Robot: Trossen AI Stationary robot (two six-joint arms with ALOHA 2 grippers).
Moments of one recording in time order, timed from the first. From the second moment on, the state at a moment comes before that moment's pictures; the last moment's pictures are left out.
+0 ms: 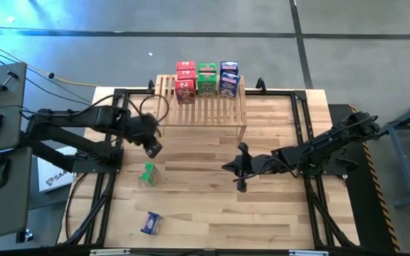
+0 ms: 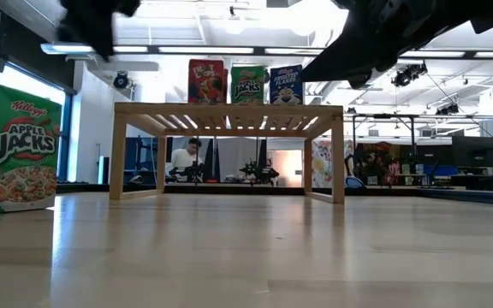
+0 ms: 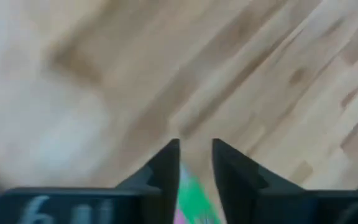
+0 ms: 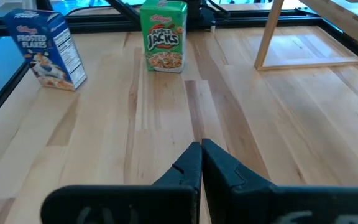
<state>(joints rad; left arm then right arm) -0.02 1.13 1.18 -1.21 -0.12 -0.81 0.33 1.40 0.68 0.27 0.36 0.17</state>
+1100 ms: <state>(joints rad) -0.38 1.23 0.98 -1.22 0.00 -1.53 0.37 1.40 0.68 0.27 0.36 0.15</state>
